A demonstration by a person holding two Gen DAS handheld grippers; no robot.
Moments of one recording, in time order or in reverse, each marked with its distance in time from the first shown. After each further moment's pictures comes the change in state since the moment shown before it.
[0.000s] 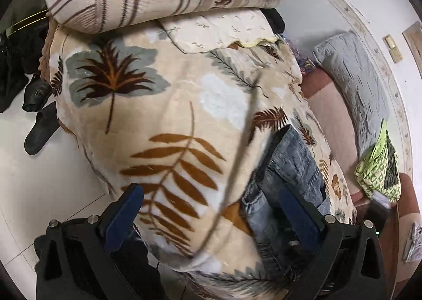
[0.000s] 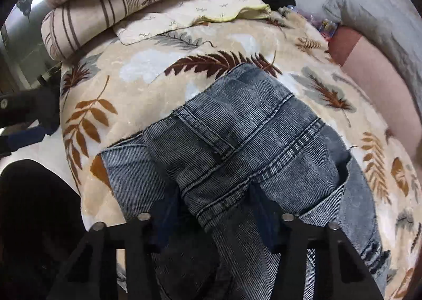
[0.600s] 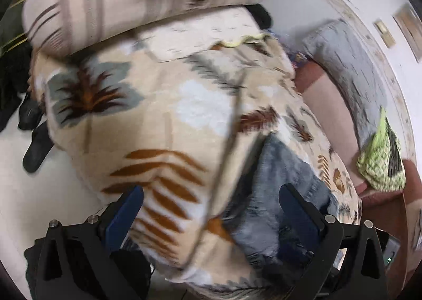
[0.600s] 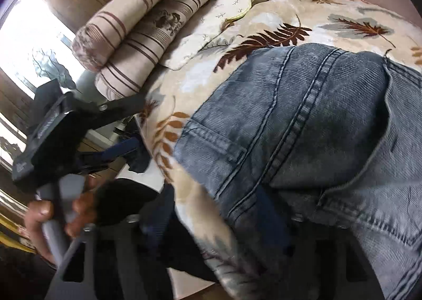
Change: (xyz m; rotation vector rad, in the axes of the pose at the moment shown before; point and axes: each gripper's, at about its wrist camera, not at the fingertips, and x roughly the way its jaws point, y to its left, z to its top) left arm 0.013 -0.038 0.005 0.112 -0.003 -0.008; right arm -0.016 -0.013 -0.049 0.328 -0.044 0.542
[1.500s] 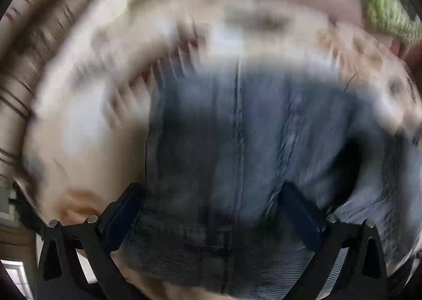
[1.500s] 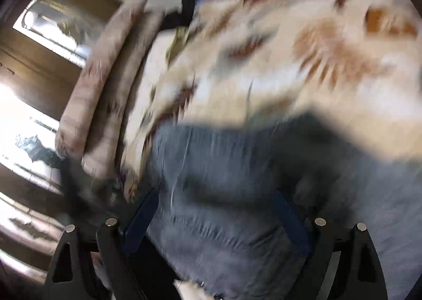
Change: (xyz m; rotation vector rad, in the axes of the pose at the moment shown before) left arm 0.112 -0.116 -0.051 0.618 0.196 0.263; right arm -0.135 -0.128 0.037 0.328 -0.200 -0.081
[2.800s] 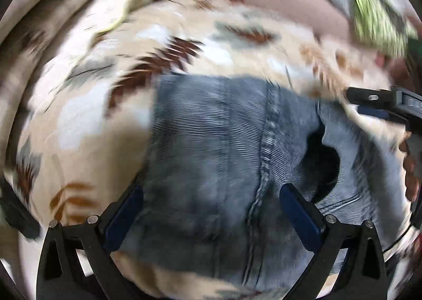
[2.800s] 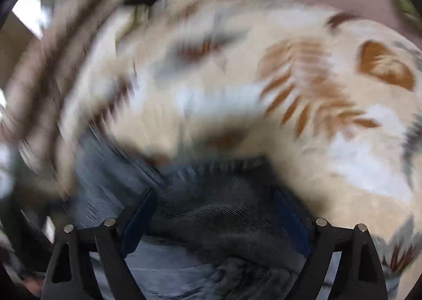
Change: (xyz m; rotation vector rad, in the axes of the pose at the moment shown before) left arm -0.020 0.017 -0.008 -0.069 -0.020 -0.103; right arm 0.043 -0.007 0.048 -0.076 0.027 -0.243
